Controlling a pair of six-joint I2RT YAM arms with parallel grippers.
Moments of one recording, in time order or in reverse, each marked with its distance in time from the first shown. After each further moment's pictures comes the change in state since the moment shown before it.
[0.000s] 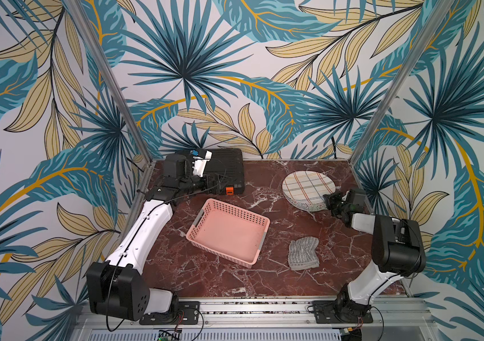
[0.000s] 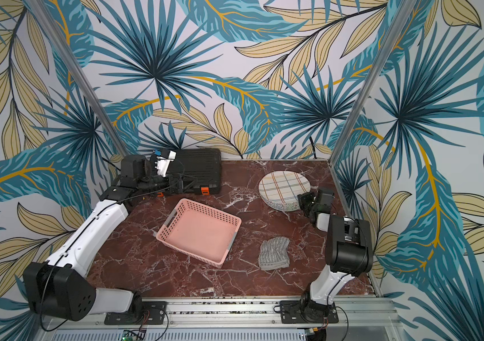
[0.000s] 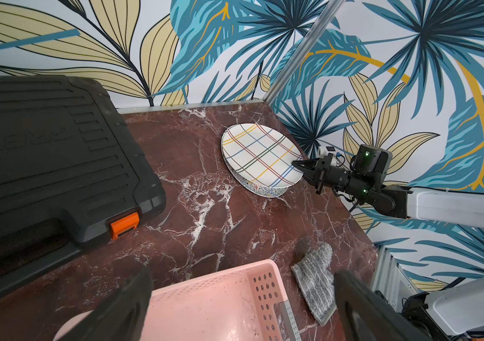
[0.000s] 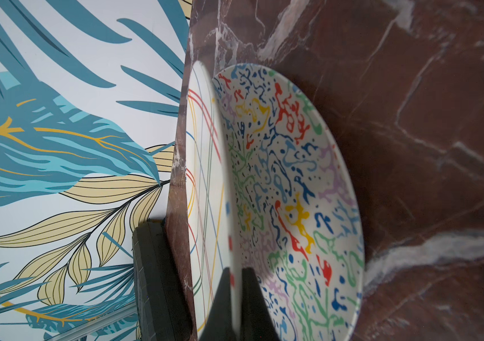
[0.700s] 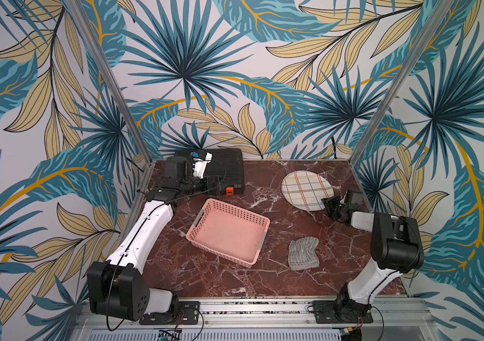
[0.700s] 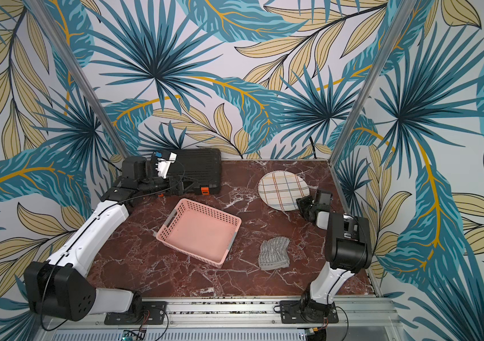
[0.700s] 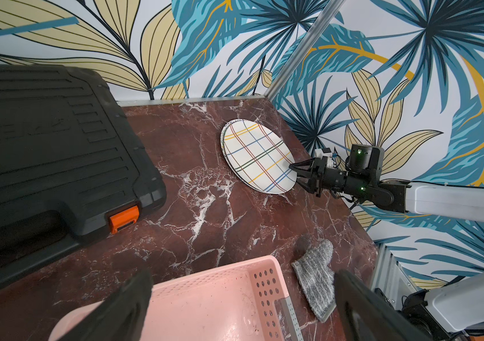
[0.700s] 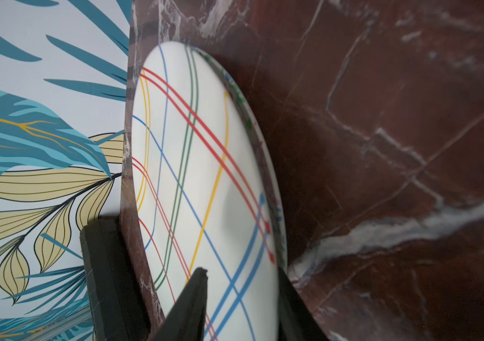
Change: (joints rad) left arm 0.000 -0.001 -0.018 0.004 0.000 0.000; right arm -0.001 0.023 0.039 -0.181 0.042 -0.122
